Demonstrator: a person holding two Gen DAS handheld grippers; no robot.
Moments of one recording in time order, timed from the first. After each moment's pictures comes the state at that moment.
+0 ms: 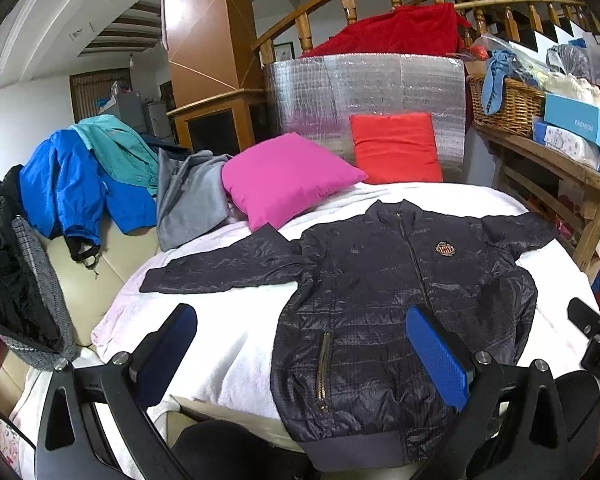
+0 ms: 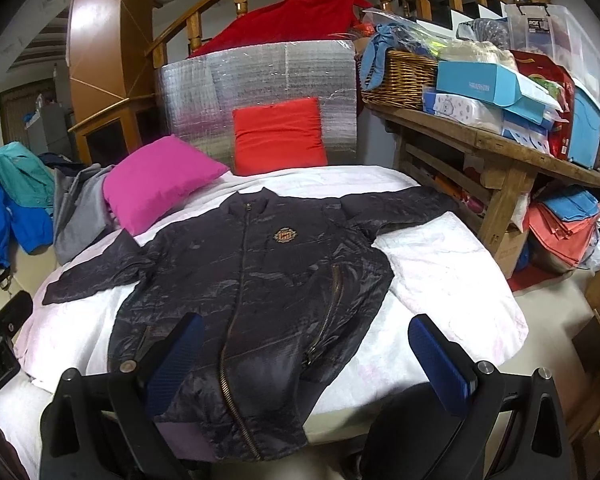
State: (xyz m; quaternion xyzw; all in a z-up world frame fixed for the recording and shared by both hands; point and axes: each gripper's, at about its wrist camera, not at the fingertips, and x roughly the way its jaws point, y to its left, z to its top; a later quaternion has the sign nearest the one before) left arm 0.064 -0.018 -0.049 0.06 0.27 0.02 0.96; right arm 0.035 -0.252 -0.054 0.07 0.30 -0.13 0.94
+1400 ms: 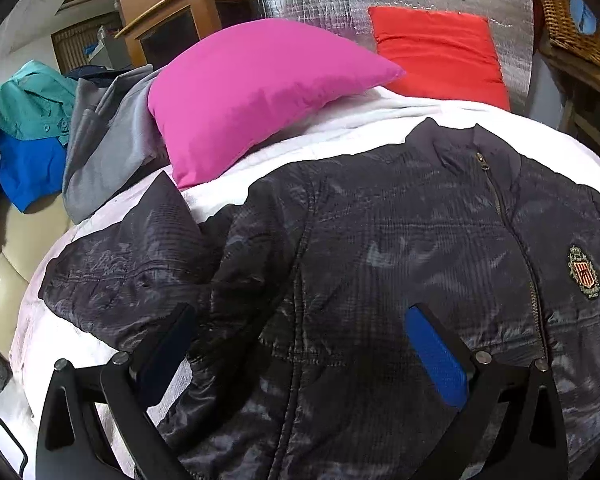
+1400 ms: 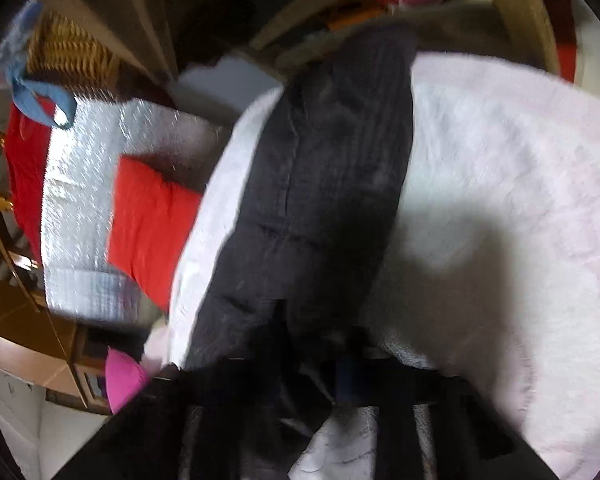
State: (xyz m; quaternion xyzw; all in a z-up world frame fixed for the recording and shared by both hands) left arm 0.393 -0.073 -0.214 0.06 0.40 0.07 0.91; right arm 0.368 -0.671 -0.267 0.53 0.30 -0.13 0.78
